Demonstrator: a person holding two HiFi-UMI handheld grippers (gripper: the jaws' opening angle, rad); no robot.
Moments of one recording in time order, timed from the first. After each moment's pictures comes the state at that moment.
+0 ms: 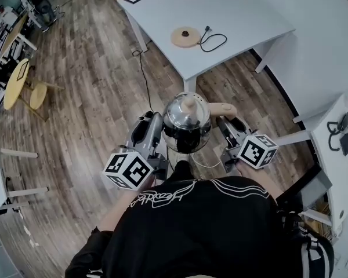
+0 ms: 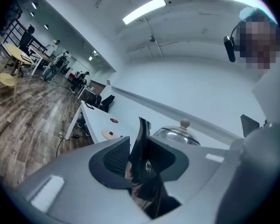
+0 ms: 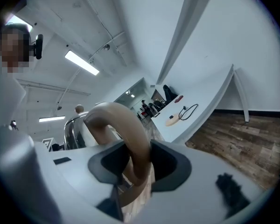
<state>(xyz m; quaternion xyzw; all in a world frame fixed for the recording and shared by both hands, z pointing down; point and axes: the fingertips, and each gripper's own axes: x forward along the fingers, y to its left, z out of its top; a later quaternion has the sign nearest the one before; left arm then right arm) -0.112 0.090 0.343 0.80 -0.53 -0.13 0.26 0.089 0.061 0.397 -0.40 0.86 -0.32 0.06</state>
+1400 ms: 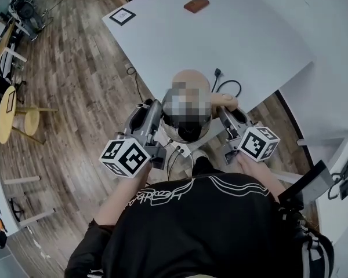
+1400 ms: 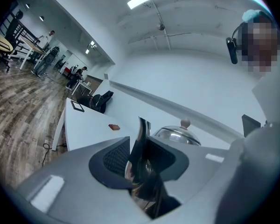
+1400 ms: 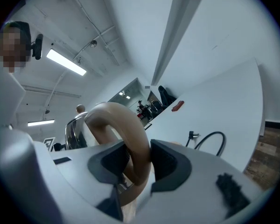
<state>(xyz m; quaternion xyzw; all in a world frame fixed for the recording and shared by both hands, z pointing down) -0.163 -0.234 0.387 0.81 -0.50 -0.12 0.27 0.040 -0.248 0.439 -0.42 0.85 -0.32 0.07</state>
